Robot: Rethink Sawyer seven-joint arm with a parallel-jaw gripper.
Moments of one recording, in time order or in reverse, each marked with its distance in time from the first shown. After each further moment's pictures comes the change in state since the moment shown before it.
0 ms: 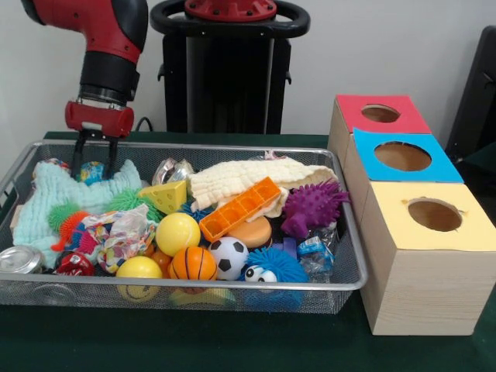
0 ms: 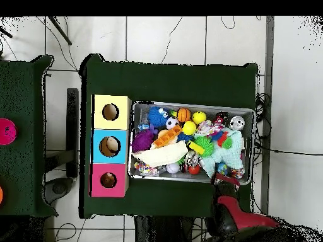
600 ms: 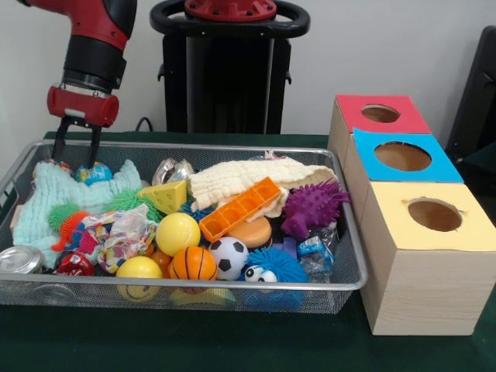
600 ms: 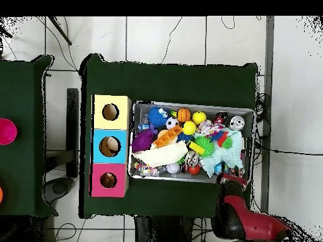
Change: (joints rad) arm -0.006 -0.066 0.003 0.000 -0.009 0.035 0.000
